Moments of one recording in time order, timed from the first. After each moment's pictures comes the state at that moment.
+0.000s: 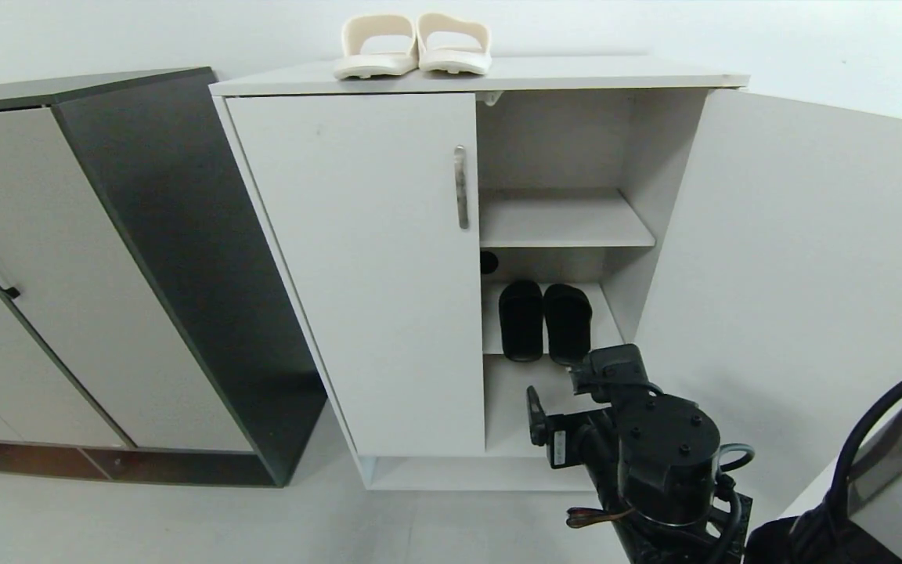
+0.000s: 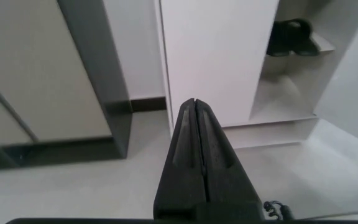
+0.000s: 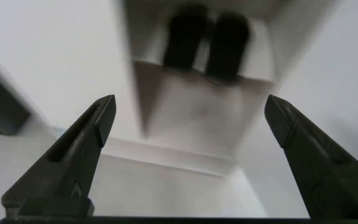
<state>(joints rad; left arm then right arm) 0.00 0.00 0.00 0.00 -0.06 0.06 0.92 2.00 -0.62 -1.26 -0.77 0.06</state>
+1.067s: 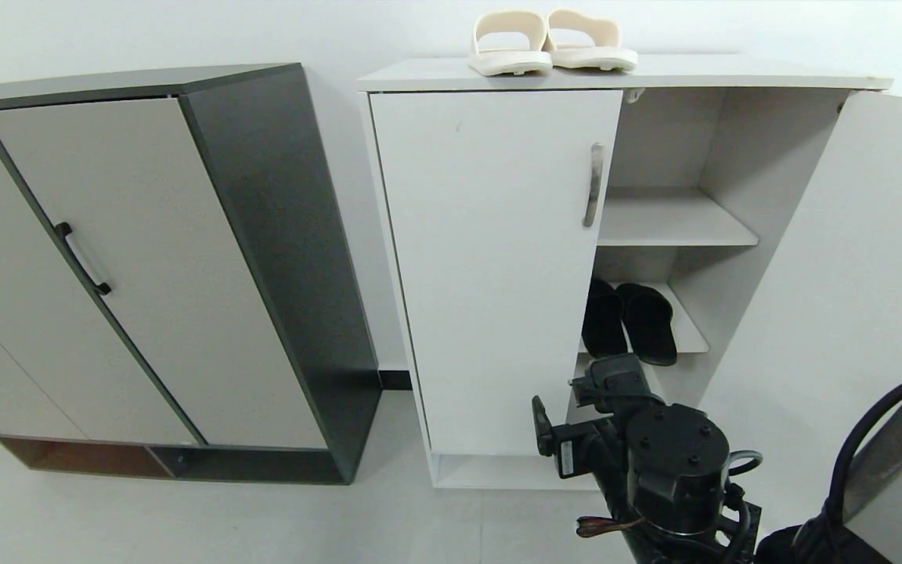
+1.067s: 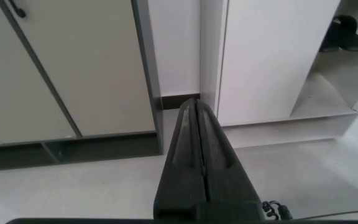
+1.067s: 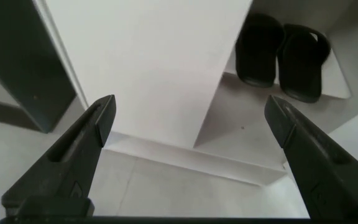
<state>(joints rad) 0.00 0.00 0.00 0.01 -0.06 0.06 0.91 2.01 -0.58 -1.31 -0.76 0.01</state>
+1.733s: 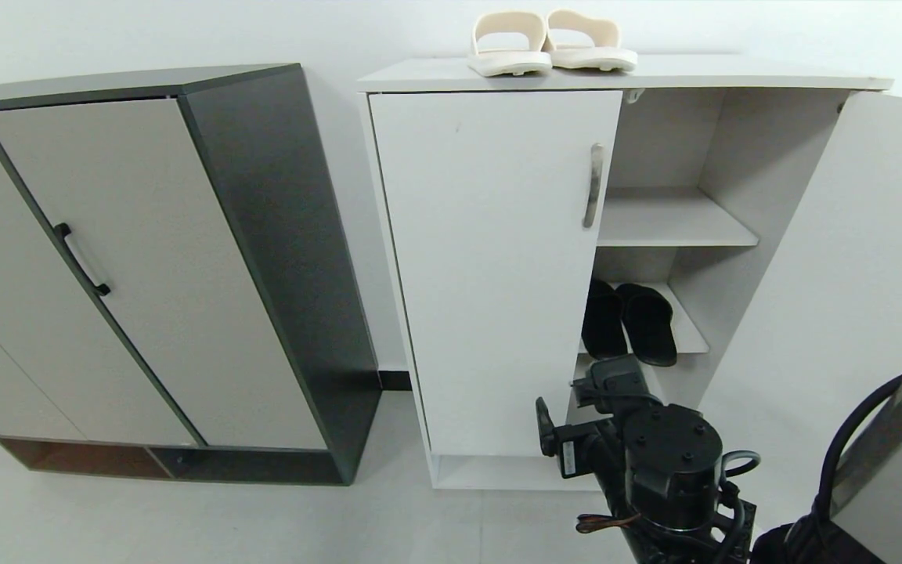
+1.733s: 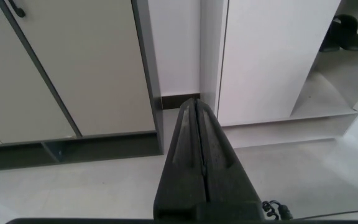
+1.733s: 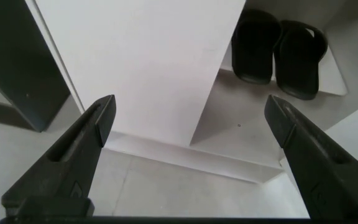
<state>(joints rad) 0.00 0.00 0.00 0.01 -0.06 0.06 0.90 2.03 -0.57 -1.31 -0.76 0.01</state>
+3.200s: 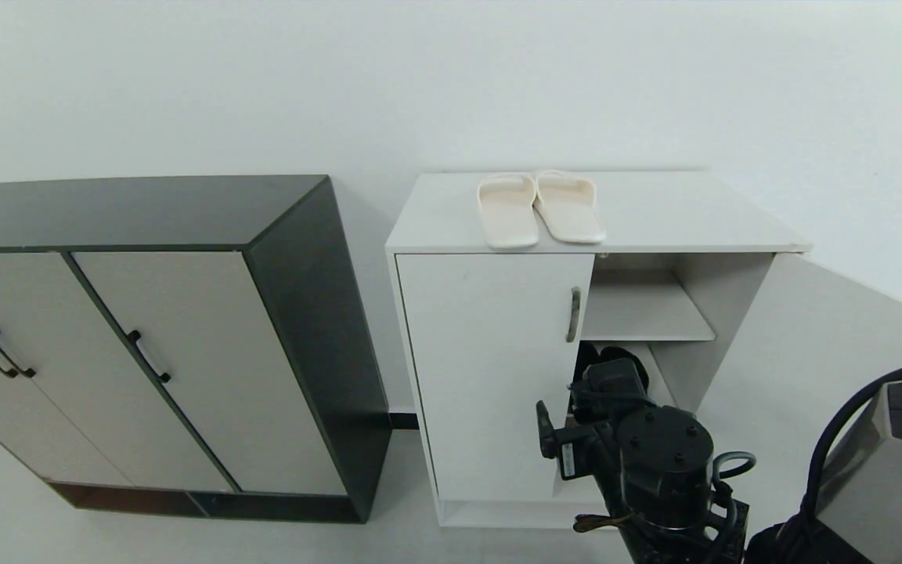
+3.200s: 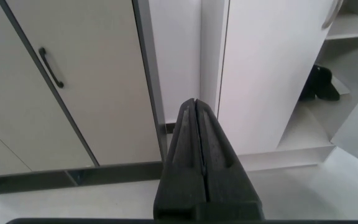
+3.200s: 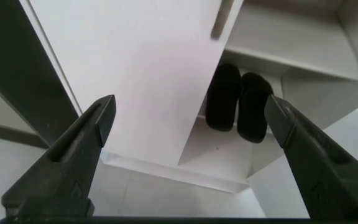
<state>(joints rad) 0.00 0.00 0.00 0.00 -0.06 0.06 0.89 2.05 -0.58 -1.31 -0.76 0.01</state>
